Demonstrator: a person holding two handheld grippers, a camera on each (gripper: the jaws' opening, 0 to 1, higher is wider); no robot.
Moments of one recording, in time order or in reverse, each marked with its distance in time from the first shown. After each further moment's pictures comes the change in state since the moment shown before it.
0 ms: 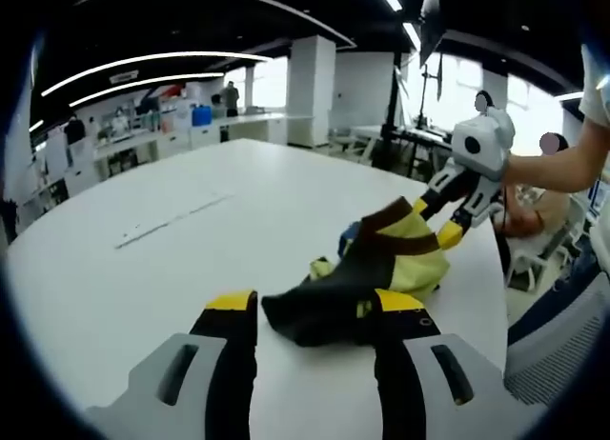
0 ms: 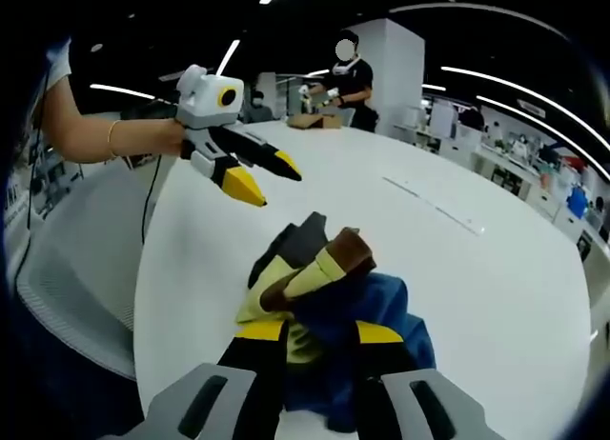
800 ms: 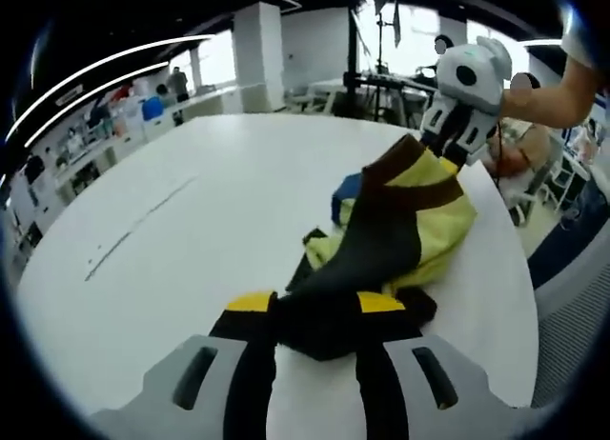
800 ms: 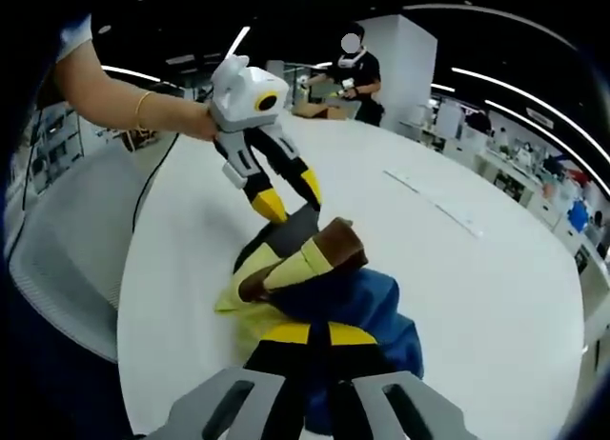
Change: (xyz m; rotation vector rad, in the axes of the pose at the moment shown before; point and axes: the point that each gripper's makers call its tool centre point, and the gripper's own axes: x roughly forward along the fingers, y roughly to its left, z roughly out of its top) left arm 0.045 0.002 -0.028 0.177 0.179 -0.145; right arm 0.006 -0.011 -0.006 -0.055 0.041 -0.011
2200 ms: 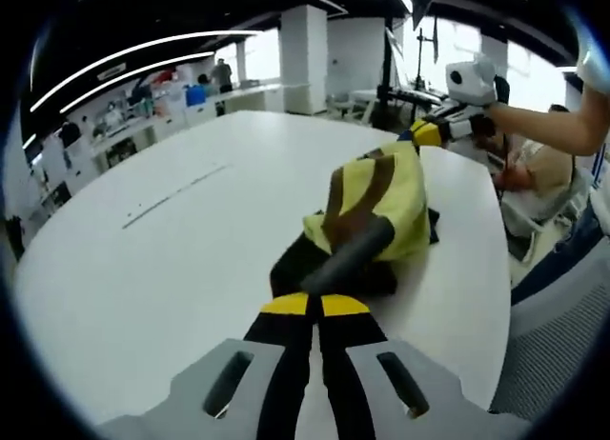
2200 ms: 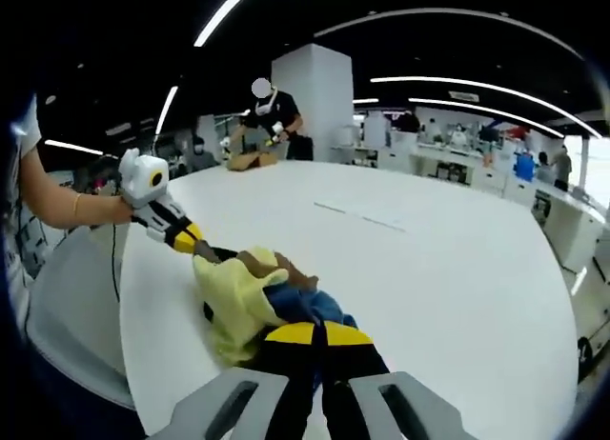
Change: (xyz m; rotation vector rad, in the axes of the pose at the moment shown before) left arm -0.064 -0.024 -0.023 -0.148 -0.022 0.168; right arm -0.067 -0.051 0.000 0.301 -0.189 -0.192
